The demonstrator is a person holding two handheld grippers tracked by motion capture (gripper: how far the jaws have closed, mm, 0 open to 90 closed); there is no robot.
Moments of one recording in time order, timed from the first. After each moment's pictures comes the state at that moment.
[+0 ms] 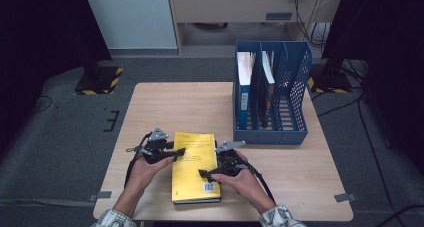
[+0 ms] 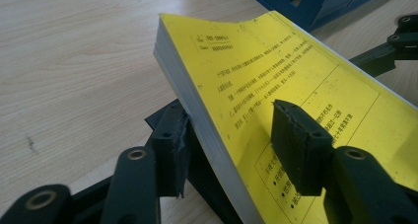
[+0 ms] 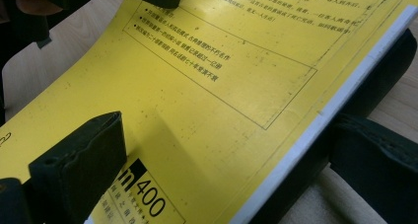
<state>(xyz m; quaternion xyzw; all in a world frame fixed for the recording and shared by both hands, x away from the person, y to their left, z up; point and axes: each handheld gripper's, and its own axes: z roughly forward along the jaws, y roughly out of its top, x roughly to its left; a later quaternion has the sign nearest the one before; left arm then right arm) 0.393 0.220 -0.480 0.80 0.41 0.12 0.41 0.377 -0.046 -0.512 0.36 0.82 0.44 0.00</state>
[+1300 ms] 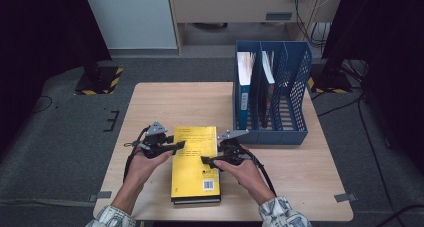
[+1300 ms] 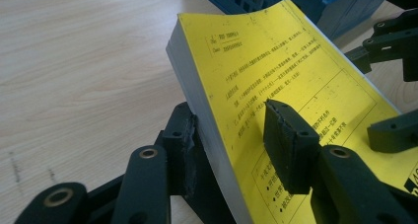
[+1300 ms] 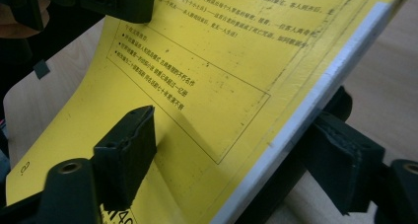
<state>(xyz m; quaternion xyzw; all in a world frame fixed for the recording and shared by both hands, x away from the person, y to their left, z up) 0.396 0.220 -0.451 0.80 0.40 0.13 0.43 0.397 -0.051 -0.483 0.37 0.81 0.45 0.01</state>
